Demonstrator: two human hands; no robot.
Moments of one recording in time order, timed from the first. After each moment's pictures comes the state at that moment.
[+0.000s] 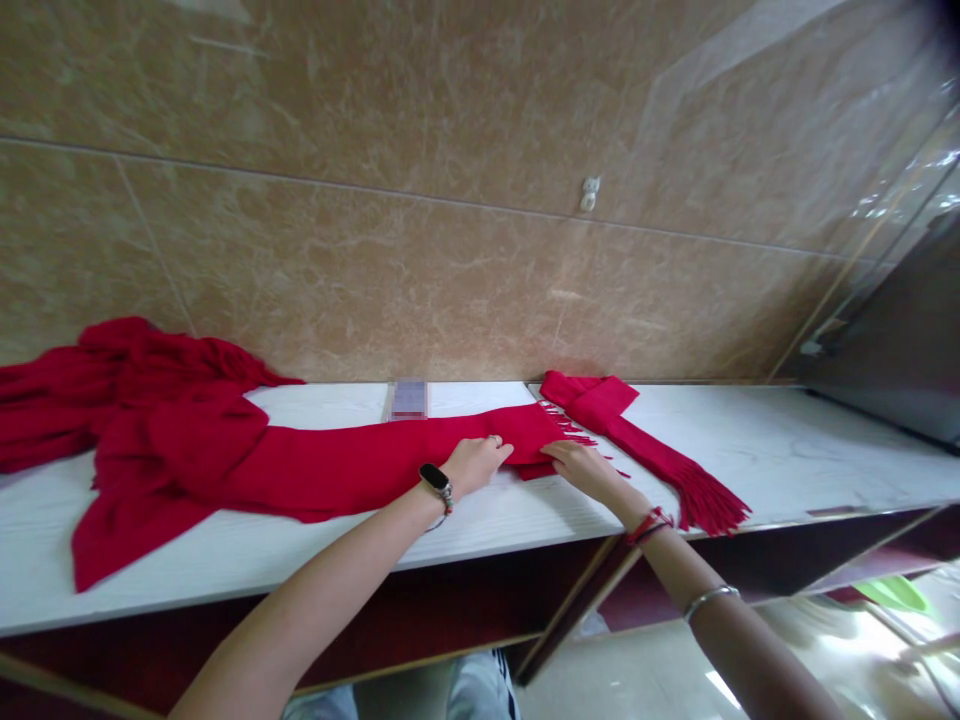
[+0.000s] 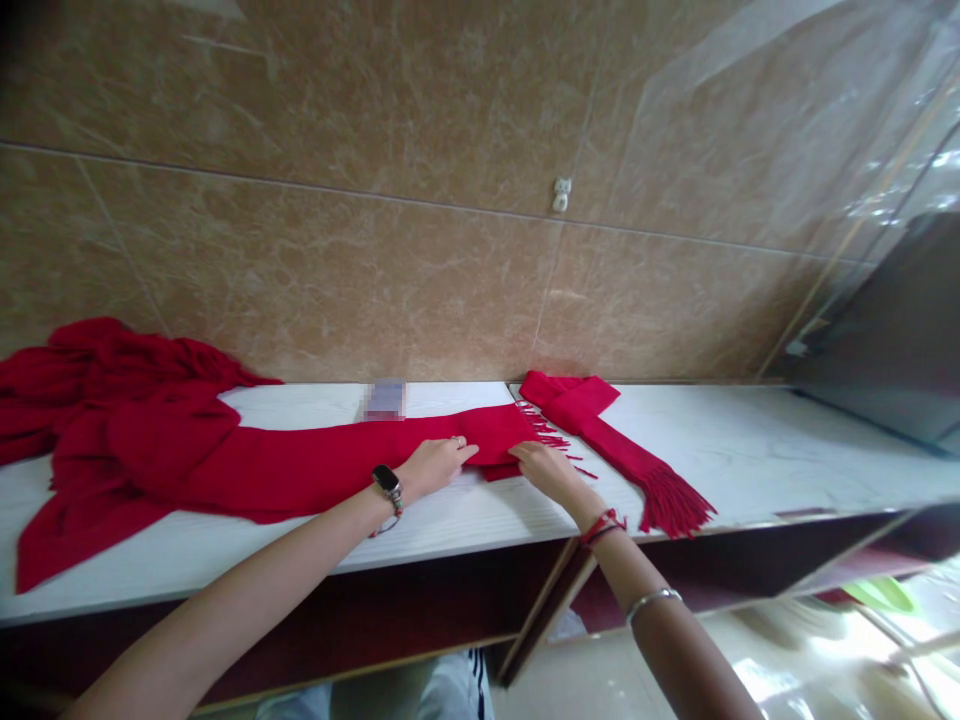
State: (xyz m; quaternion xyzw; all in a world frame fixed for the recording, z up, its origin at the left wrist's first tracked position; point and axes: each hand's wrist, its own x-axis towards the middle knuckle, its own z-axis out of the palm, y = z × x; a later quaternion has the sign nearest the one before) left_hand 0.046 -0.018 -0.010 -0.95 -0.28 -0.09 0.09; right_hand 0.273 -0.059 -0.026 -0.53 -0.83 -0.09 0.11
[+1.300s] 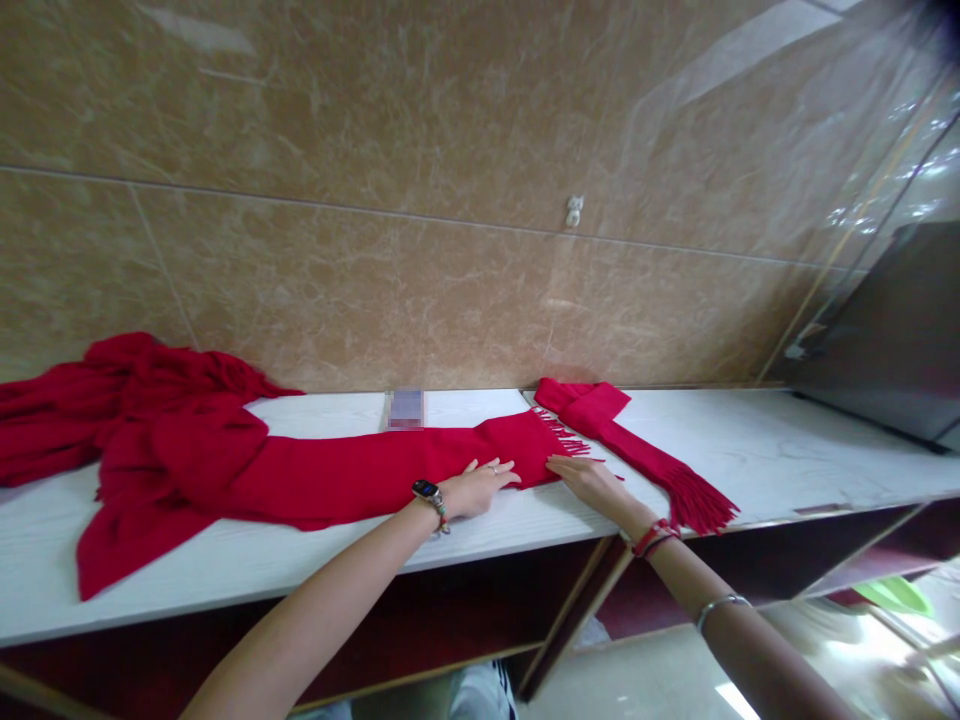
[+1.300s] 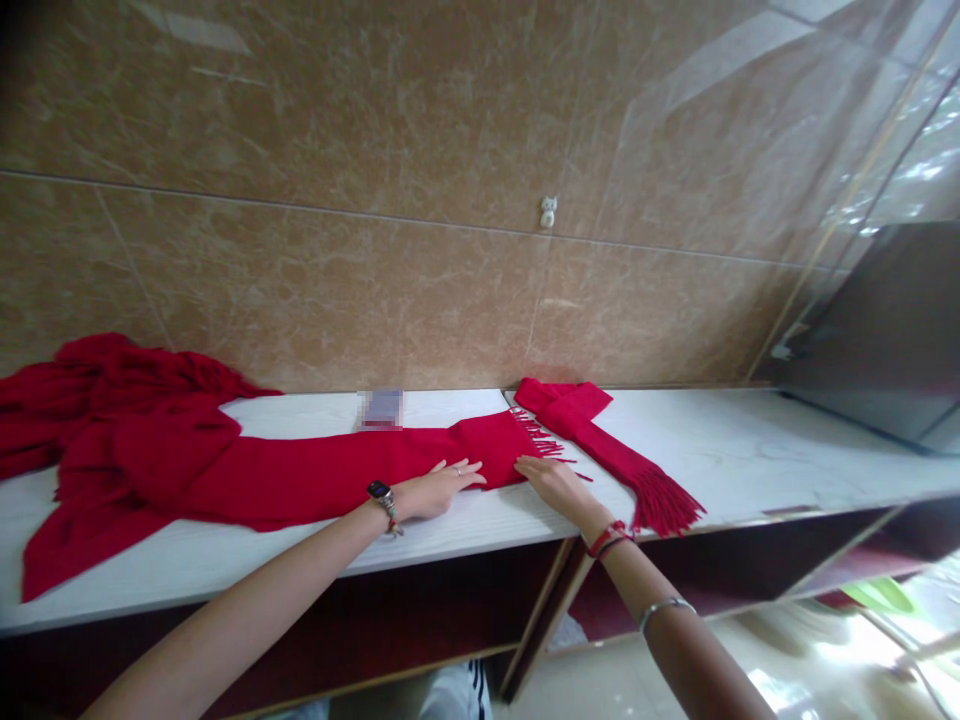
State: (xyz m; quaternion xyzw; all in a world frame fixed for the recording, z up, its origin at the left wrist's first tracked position) left_hand 0.045 -0.028 -0.018 -0.96 -0.24 -0.02 -0.10; right_hand 0.303 -0.070 -0.052 -0.47 -0.86 -0.17 0.14
